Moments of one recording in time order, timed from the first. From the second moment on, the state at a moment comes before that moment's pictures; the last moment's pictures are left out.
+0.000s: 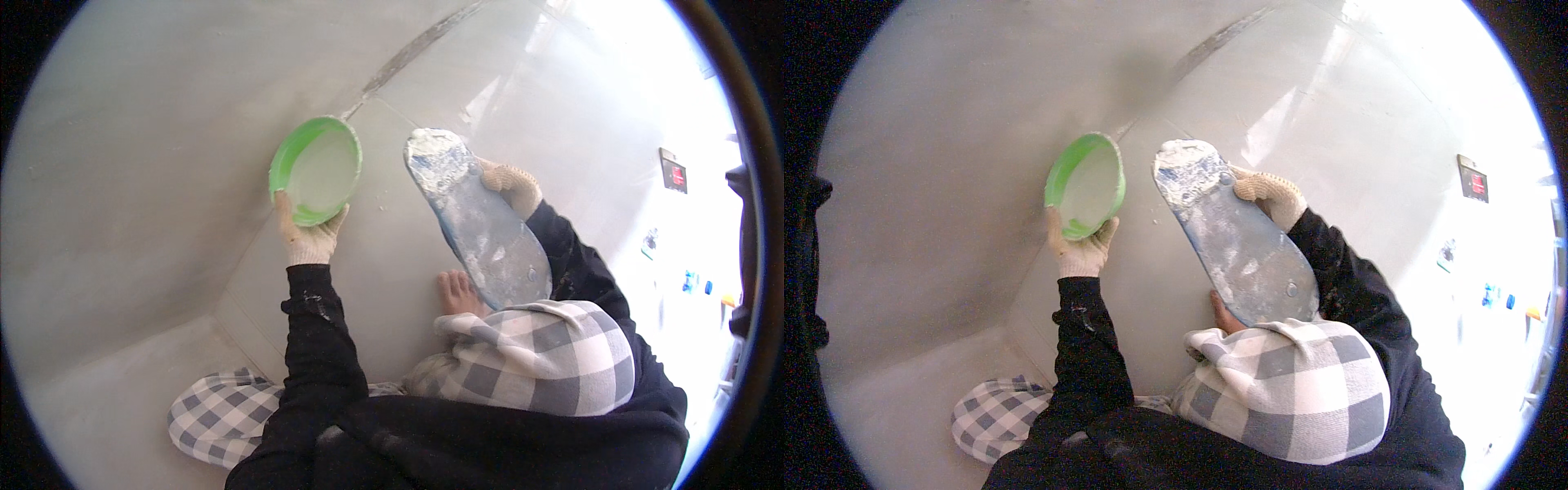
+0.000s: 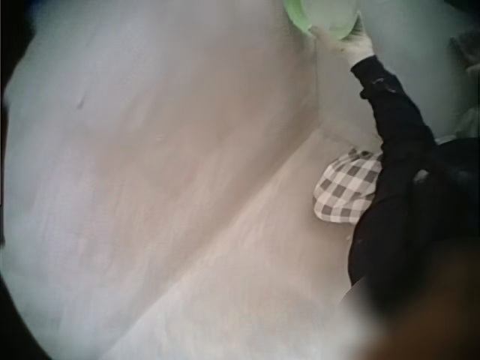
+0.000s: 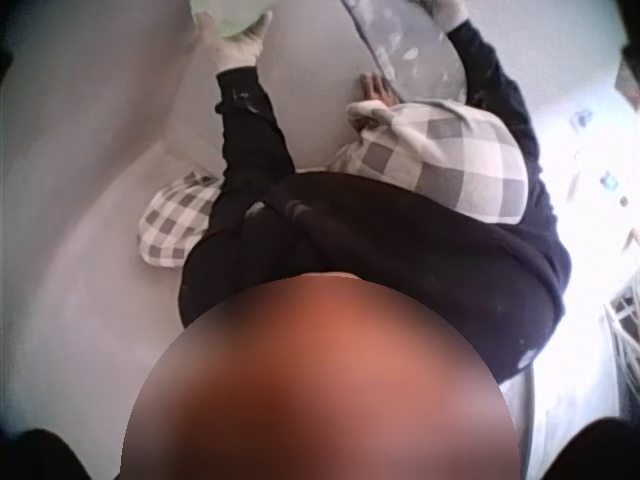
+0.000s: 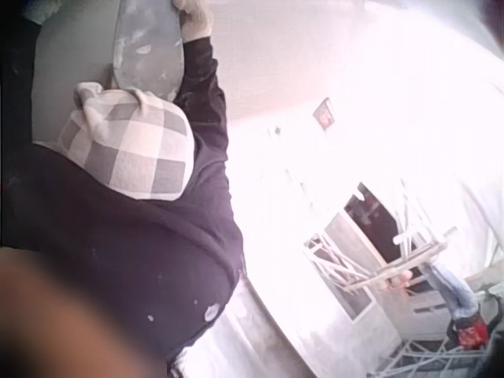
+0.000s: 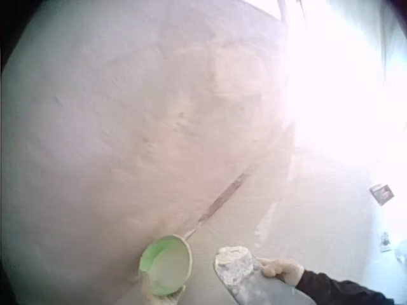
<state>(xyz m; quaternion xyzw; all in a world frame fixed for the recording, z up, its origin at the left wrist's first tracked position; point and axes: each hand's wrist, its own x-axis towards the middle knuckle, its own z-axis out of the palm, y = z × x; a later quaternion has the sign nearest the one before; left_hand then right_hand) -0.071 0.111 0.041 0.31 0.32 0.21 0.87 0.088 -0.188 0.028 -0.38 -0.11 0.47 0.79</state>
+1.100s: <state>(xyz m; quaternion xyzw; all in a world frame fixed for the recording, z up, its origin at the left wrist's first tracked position) -0.071 0.100 0.063 0.42 0.30 0.16 0.85 0.092 -0.158 0.106 -0.45 -0.19 0.50 0.71</state>
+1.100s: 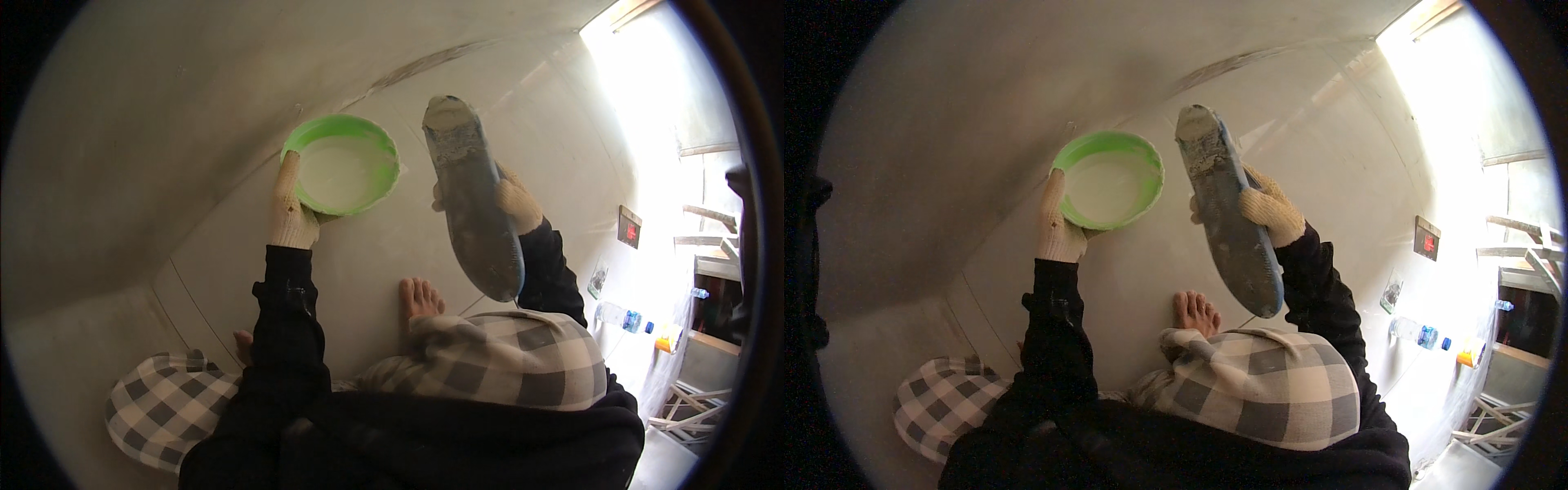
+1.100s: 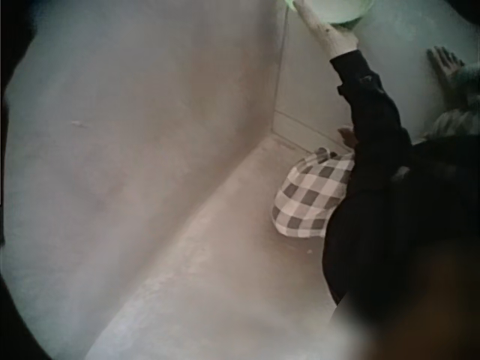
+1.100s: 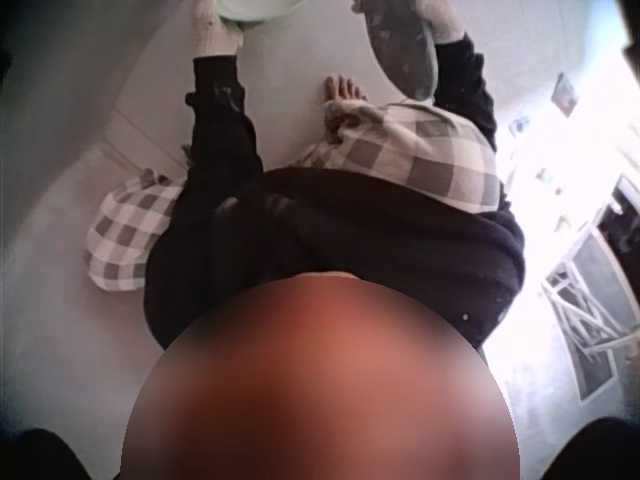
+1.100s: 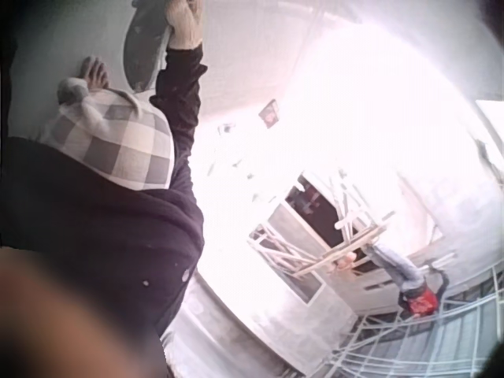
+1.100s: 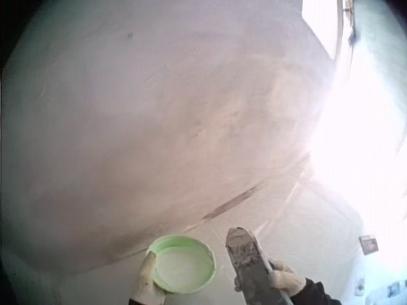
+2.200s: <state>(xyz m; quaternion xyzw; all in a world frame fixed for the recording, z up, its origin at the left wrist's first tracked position) -0.075 0.116 0.054 0.42 0.26 0.13 0.86 0.084 -0.203 0.084 -0.28 -0.11 0.64 0.71</state>
